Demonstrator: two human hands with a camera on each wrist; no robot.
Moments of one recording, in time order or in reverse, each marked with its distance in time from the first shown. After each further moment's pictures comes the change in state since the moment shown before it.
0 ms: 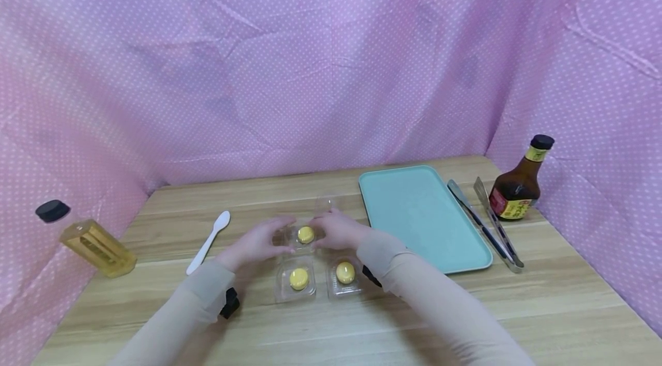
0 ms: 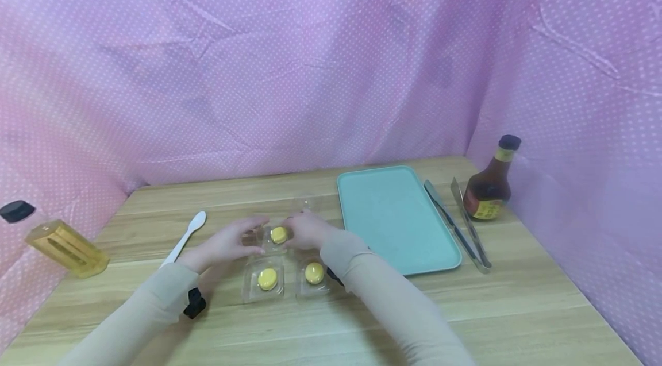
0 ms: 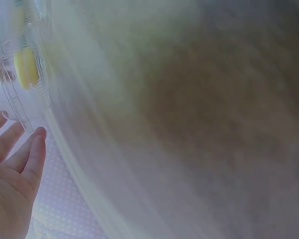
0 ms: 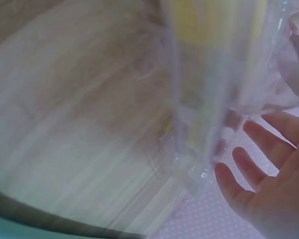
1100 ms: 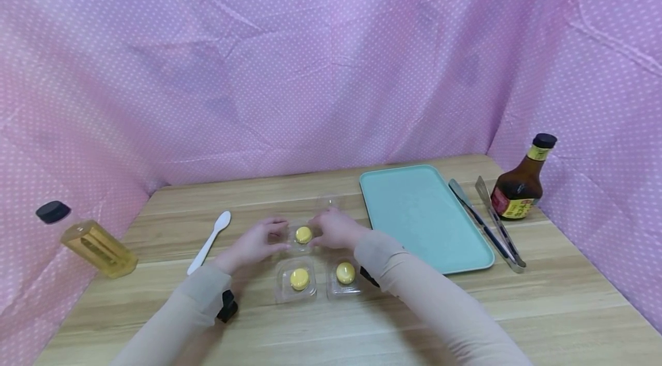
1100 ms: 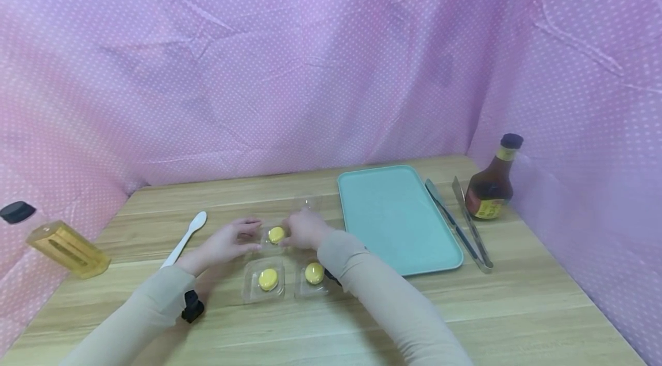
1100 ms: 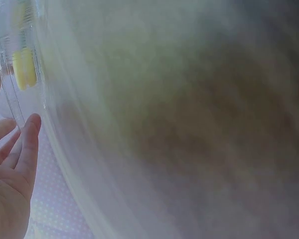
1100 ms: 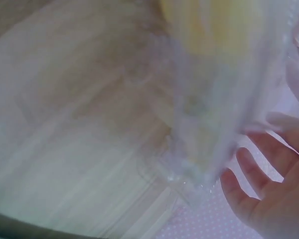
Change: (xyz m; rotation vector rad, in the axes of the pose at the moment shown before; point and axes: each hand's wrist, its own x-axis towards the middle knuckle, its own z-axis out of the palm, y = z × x) left_hand -0.005 -0.005 0.003 -0.097 0.040 -0.104; right_hand 0.007 -0.001 0.004 -0.038 0.031 0.068
